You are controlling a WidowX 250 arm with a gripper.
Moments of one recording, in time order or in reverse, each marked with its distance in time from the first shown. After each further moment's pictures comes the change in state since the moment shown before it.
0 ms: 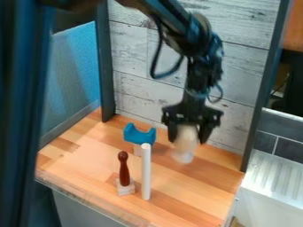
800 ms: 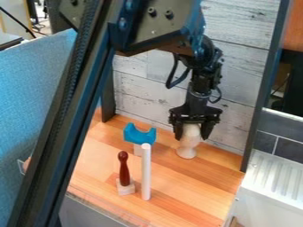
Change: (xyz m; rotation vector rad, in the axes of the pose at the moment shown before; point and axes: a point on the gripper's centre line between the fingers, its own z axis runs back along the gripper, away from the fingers) arm 0.048 -0.015 -0.037 -0.008 0.046 0.107
